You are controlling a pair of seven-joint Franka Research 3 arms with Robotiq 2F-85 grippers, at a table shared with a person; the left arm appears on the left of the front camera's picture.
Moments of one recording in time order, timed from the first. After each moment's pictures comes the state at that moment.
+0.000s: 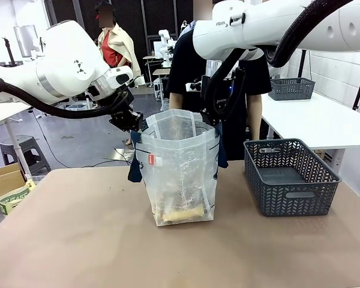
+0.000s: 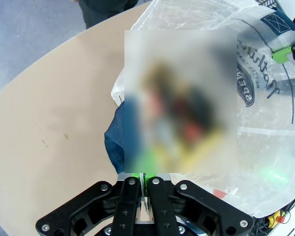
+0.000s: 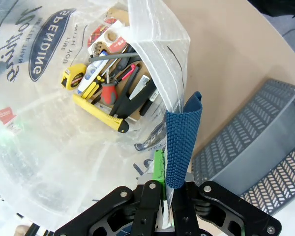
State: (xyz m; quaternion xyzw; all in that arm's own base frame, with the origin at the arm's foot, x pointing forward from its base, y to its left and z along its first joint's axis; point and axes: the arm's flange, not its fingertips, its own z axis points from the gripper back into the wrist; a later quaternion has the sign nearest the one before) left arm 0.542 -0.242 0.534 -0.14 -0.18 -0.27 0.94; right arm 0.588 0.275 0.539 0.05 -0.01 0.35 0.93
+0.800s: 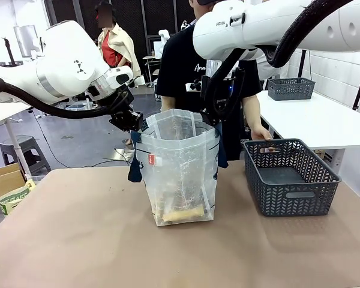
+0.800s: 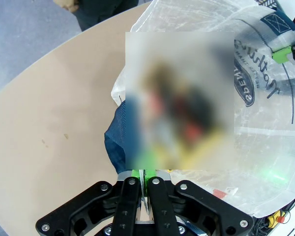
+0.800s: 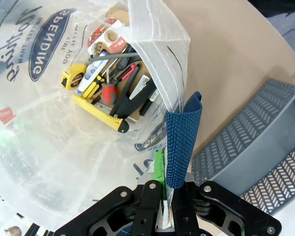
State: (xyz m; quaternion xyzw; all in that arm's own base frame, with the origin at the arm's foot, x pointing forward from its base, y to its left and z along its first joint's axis) left arm 0.542 -0.242 0.534 -0.14 -0.18 -0.27 0.94; right arm 0.588 0.275 0.539 0.05 -0.01 0.35 0.93
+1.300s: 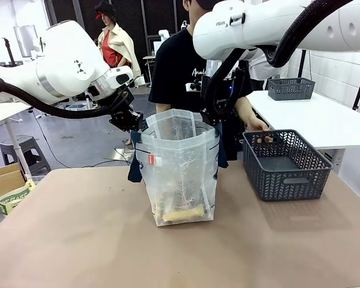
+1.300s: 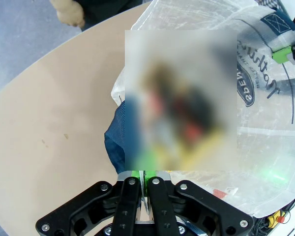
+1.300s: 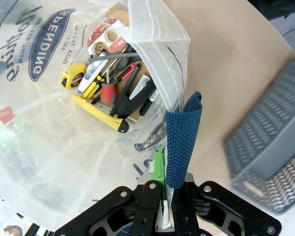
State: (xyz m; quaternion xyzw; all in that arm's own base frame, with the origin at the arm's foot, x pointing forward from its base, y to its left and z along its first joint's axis) left arm 0.542 -0.242 0.534 -0.14 -0.18 -0.27 0.94; right arm 0.588 0.275 0.539 0.05 -0.01 0.35 0.93
